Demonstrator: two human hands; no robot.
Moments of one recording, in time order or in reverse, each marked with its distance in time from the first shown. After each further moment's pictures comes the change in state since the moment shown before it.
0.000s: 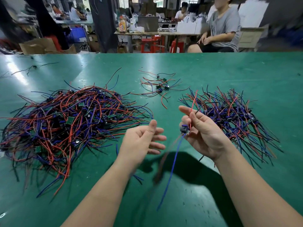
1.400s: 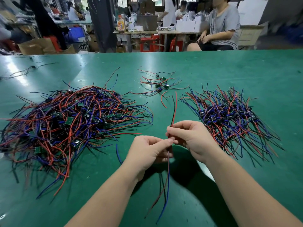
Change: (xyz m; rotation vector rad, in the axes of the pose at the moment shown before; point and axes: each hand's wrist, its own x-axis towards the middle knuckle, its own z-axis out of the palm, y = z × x) left_hand -0.005 -0.010 0.014 -0.009 -0.055 -0.245; right_hand 0.001 0.024 0.009 -0.500 0.260 0.052
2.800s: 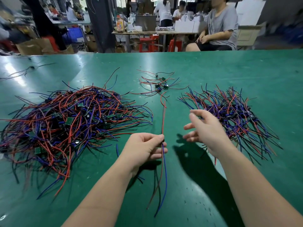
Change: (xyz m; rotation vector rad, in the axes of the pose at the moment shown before) left_hand 0.005 0.003 -0.015 -0.004 -0.015 -0.037; right_hand 0.006 -0.011 -0.033 -0.209 0.183 -0.063
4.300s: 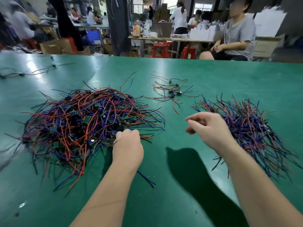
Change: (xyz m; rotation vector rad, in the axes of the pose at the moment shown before) left_hand 0.020 -0.006 -0.054 1.383 0.593 0.174; right_hand 0.004 -0.030 0.026 -0.501 -0.021 -0.281
